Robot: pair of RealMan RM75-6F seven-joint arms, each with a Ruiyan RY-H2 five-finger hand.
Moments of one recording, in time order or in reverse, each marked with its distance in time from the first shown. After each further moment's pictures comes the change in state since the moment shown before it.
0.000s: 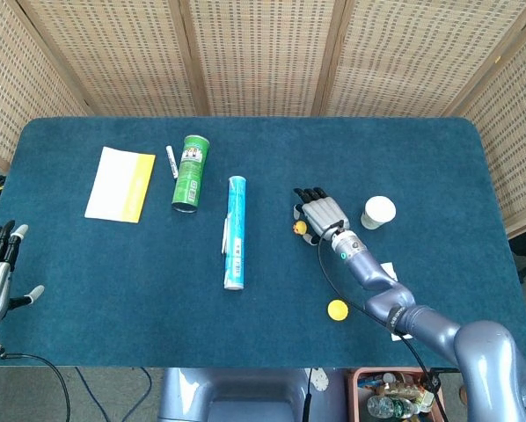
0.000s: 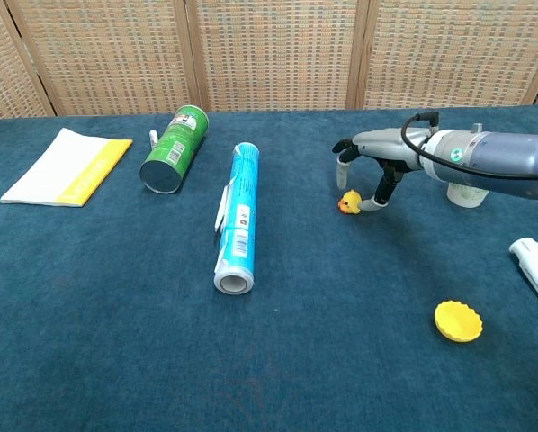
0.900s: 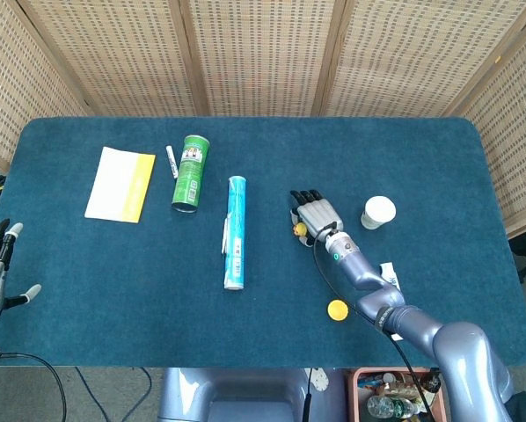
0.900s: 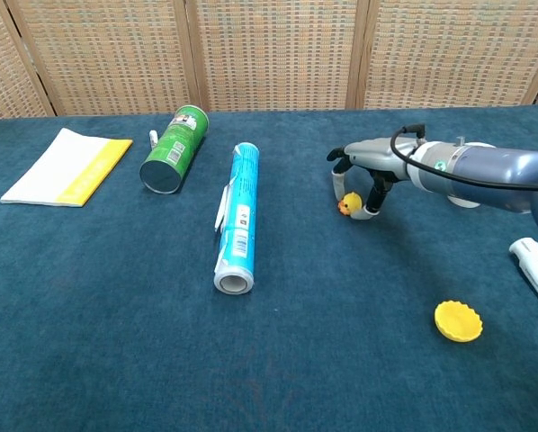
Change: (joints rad) left arm 0.000 0.022 -0.001 -0.010 -0.003 0.000 -0.040; right arm 0.027 -0.084 -0.018 0.116 -0.009 0.002 0.026
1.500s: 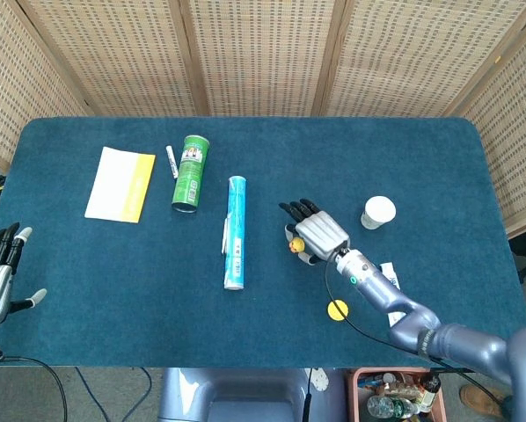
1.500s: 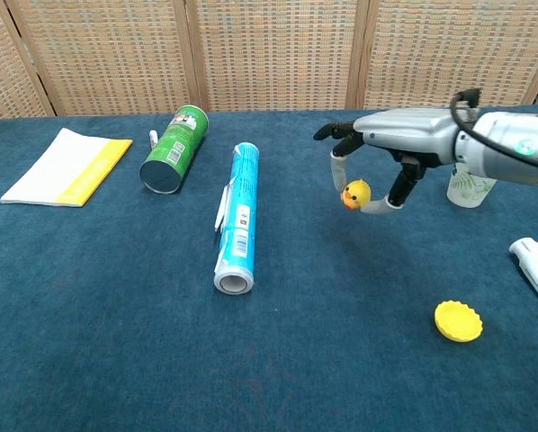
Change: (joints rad) left arm 0.001 0.005 0.026 -0.009 0.043 0.004 -0.008; right arm -0.134 0.372 -0.084 -0.636 -0.151 0.241 -0.075
